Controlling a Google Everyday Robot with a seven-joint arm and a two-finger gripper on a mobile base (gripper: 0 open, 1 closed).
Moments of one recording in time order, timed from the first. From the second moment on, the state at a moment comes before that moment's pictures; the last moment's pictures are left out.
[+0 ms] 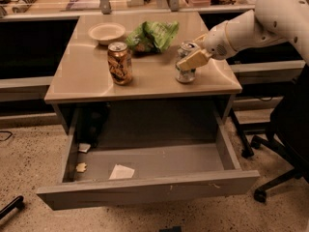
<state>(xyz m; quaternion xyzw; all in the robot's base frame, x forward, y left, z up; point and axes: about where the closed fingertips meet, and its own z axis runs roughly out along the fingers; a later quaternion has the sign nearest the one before) 0.692 -0.119 0.872 -0.53 0.73 0.17 0.40</state>
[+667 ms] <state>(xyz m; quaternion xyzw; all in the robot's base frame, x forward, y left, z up) 0.692 -0.119 0.872 -0.53 0.73 0.17 0.40</state>
